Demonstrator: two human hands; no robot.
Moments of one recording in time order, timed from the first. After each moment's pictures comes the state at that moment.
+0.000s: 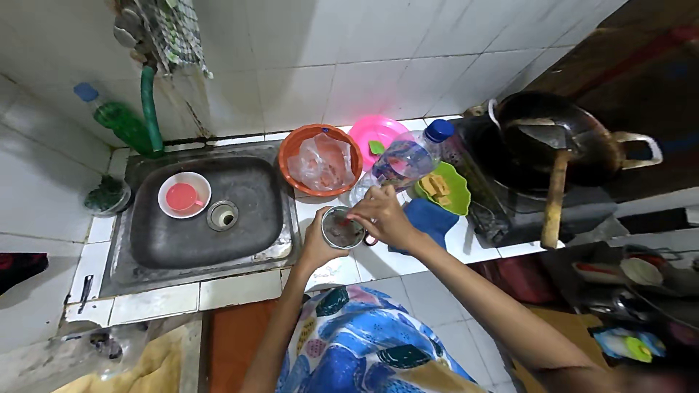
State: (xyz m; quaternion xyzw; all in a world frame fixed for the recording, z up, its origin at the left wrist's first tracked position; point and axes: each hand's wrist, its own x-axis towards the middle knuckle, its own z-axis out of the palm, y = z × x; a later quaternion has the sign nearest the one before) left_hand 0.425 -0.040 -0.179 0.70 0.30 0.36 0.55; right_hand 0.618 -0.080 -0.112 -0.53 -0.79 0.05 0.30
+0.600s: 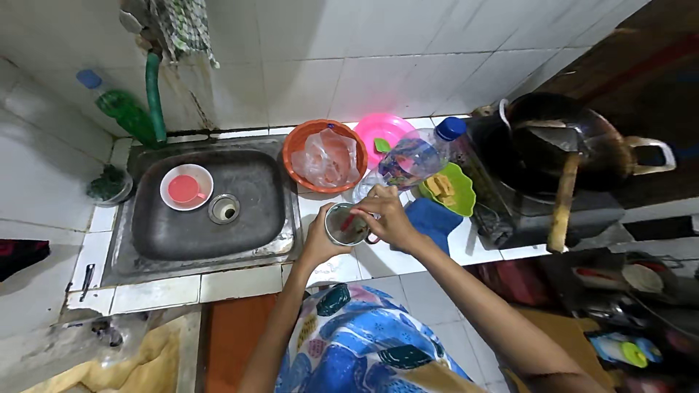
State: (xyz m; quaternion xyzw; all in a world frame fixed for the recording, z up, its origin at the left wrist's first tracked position) left_hand 0.425 -0.039 -0.184 0.70 0.29 0.36 0.55; right_hand 0.610 -0.079 -0.119 -0.55 -0.76 0.07 0.34
